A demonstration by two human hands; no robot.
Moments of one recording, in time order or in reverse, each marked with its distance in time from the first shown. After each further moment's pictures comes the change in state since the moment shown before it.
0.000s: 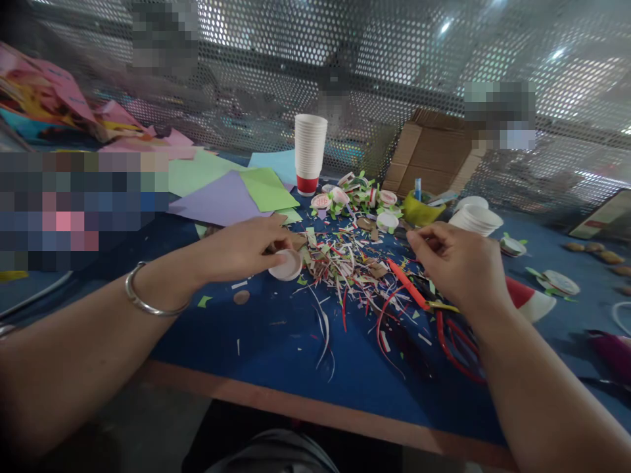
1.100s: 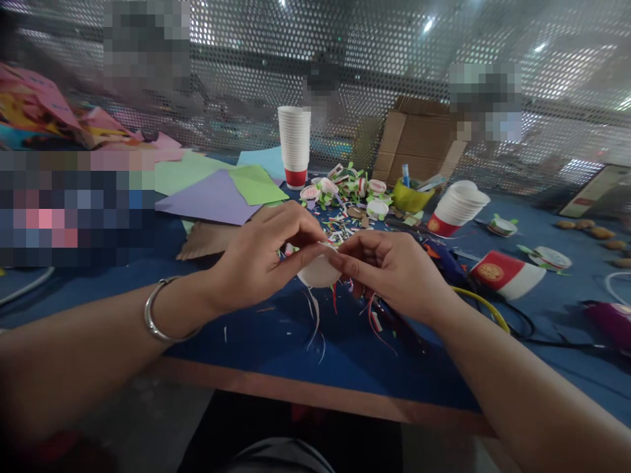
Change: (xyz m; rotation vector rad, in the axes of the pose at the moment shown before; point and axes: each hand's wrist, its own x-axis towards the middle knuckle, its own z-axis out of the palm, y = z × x) left_hand -0.005 0.052 0.048 -0.156 0.351 0.492; right_hand -0.041 -0.050 0.007 0.791 -0.538 -0.090
